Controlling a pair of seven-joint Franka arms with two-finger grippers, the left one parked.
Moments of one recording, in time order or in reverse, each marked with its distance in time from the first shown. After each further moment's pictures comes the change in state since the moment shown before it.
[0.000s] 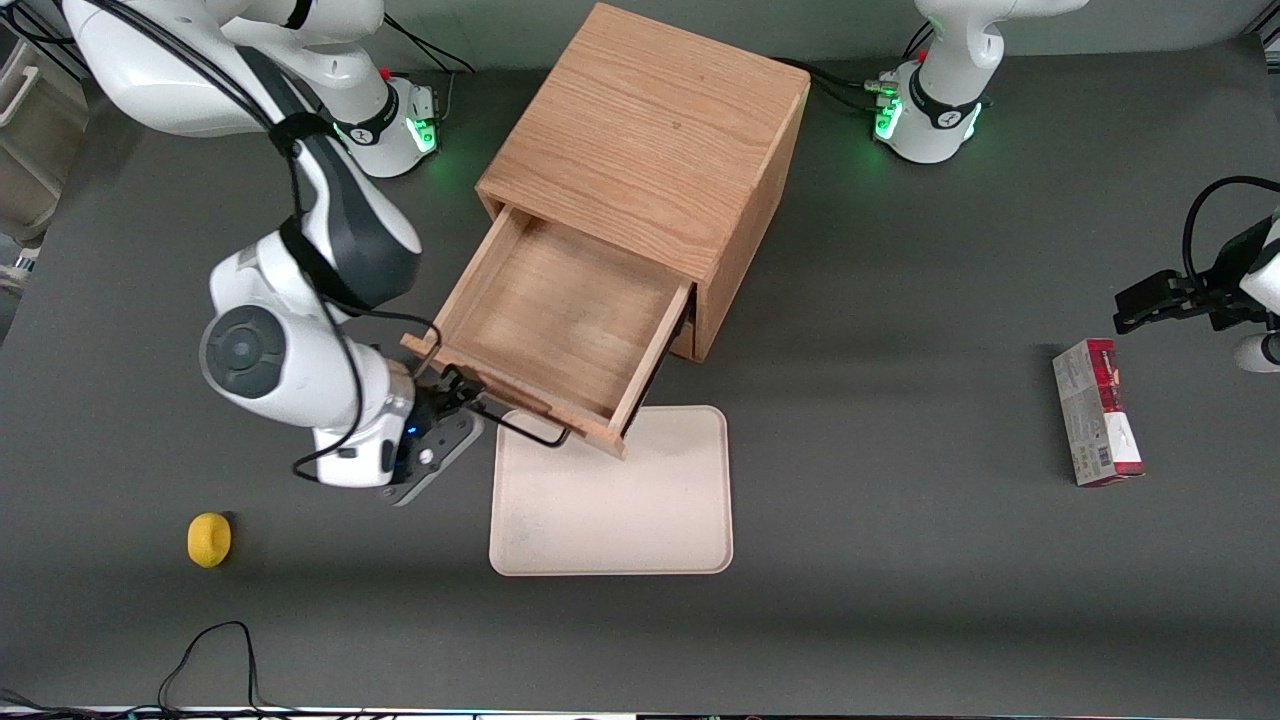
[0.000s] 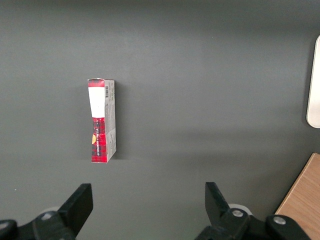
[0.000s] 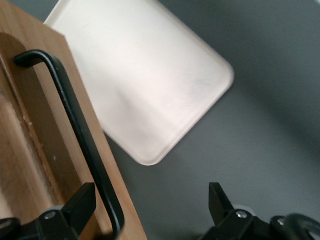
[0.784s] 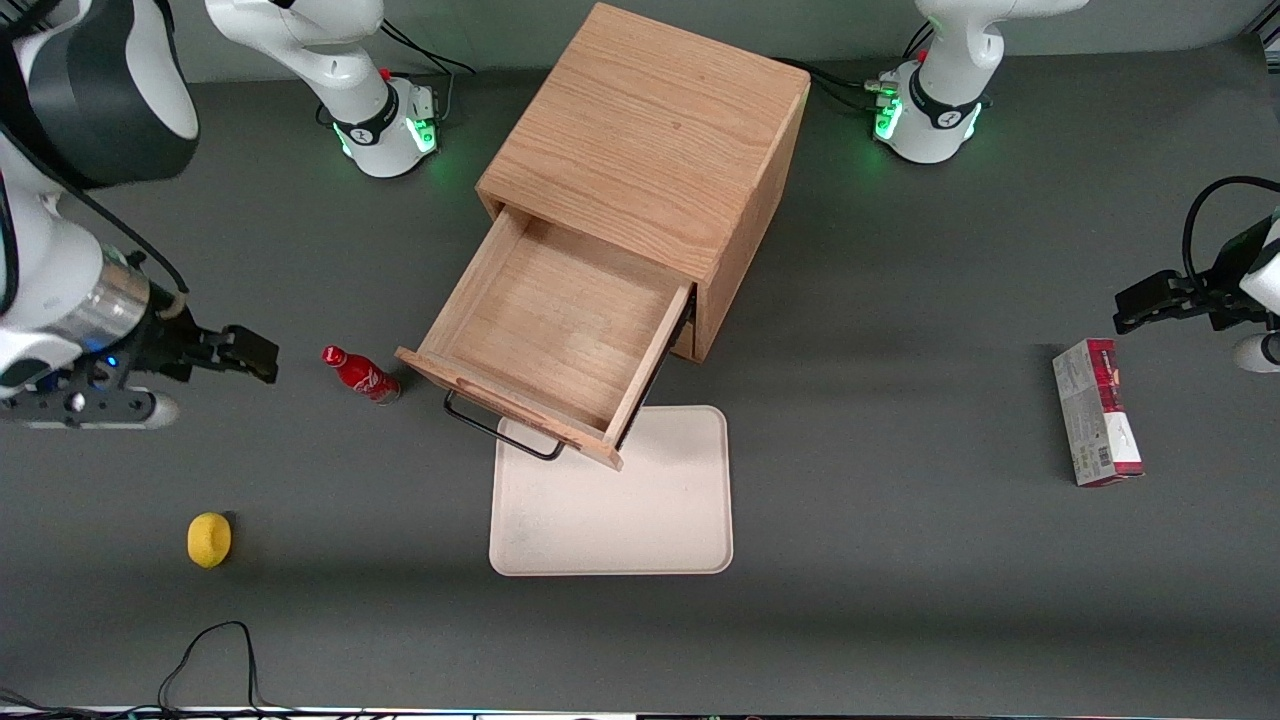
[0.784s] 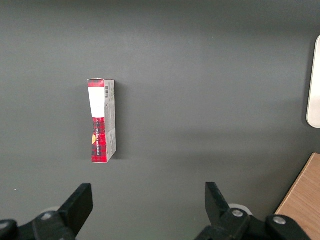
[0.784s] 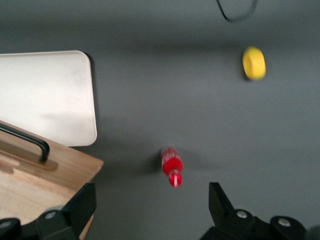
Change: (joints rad) arm -0.012 -0.379 -0.259 -0.101 0.033 -0.270 0.558
